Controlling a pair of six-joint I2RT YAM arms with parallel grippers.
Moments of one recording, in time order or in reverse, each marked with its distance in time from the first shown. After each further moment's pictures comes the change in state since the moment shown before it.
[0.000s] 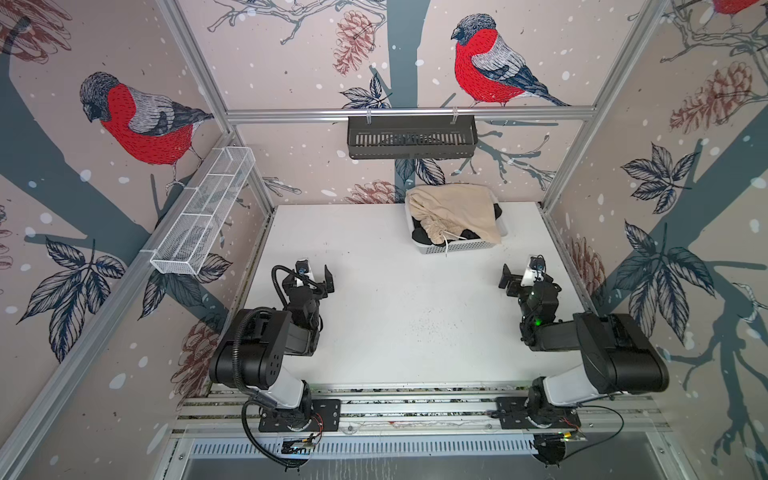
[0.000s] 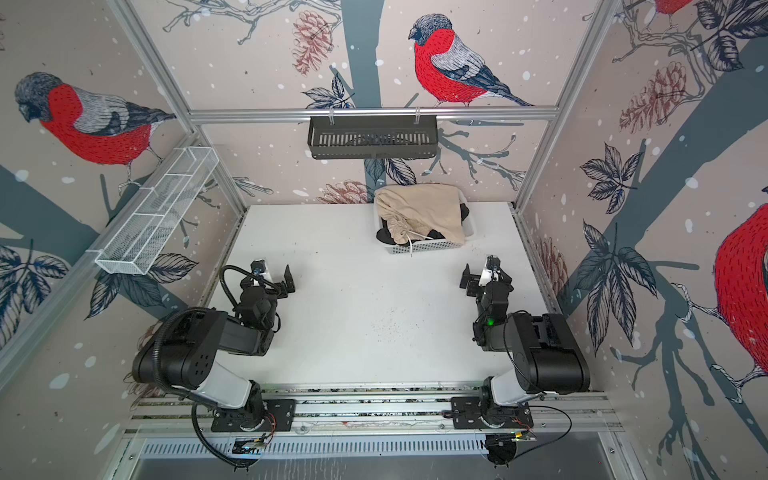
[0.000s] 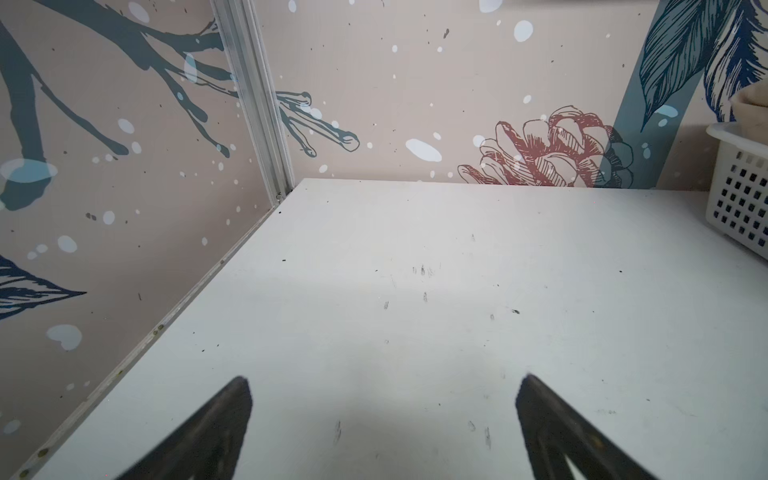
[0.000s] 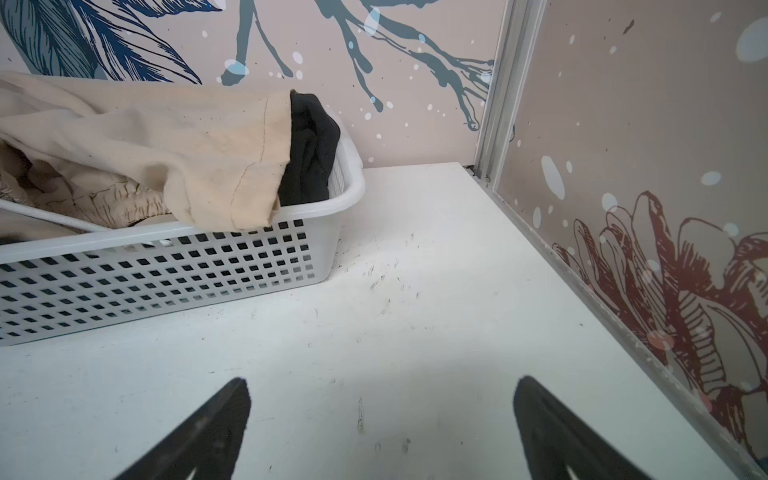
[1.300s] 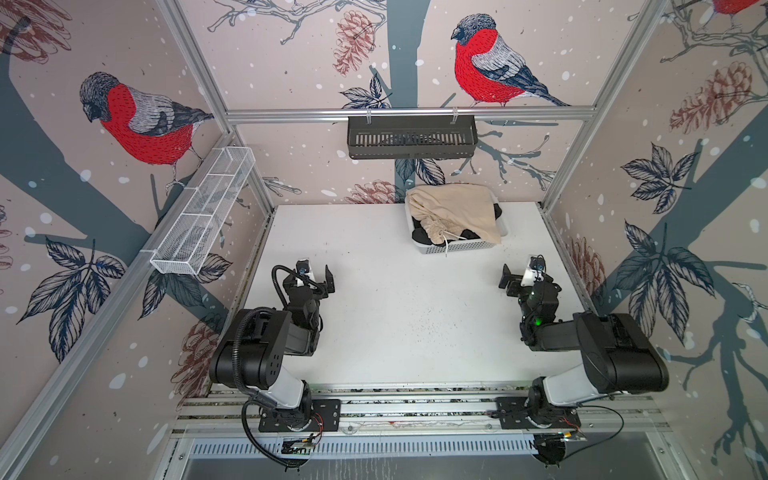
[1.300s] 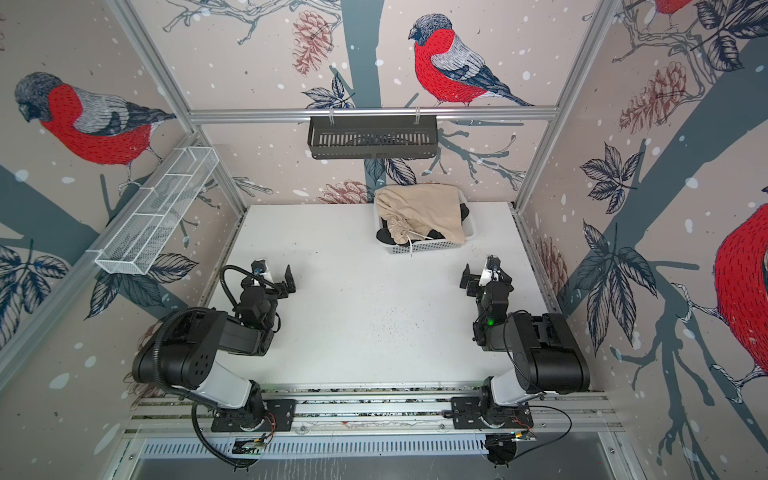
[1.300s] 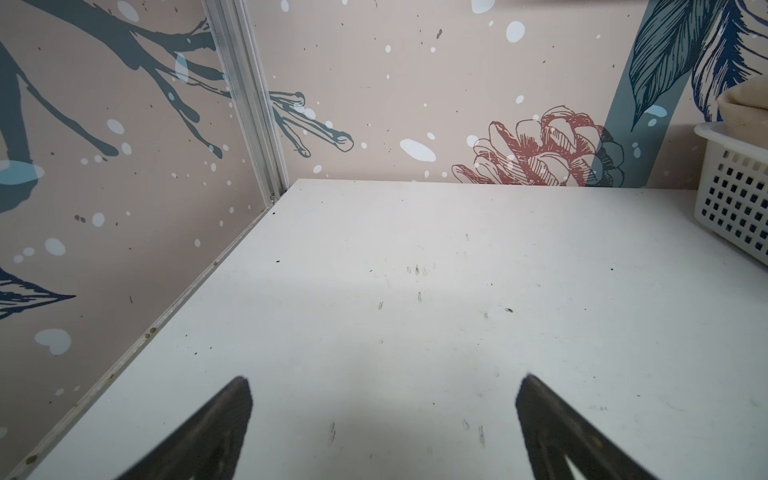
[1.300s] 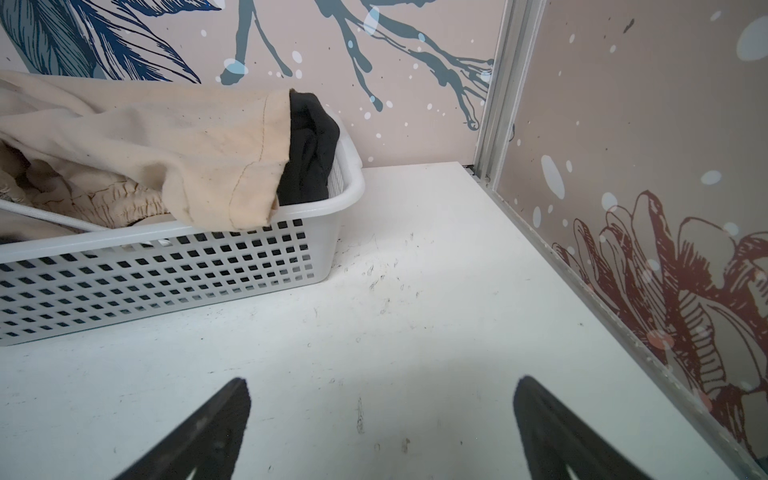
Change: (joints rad) left arm 0.000 0.000 0.000 0.000 0.015 0.000; right arm -0.003 0.002 0.001 0.000 -0.001 0.000
